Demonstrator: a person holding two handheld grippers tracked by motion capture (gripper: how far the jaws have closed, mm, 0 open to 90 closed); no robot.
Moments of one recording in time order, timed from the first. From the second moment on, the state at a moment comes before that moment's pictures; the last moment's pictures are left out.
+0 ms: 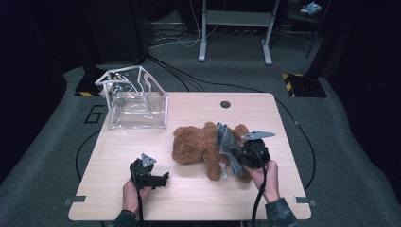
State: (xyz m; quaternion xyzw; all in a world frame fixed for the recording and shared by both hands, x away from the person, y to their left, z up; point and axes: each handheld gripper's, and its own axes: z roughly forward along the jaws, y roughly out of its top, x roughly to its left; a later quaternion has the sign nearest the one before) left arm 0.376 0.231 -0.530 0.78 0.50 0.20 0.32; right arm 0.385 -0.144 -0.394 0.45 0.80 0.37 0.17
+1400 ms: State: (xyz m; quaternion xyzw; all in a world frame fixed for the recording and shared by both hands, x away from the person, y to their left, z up) left arm 0.367 0.042 -0.513 0.78 0.47 0.14 0.39; right arm 0.386 -0.246 -0.439 0.58 0.72 0.32 0.20
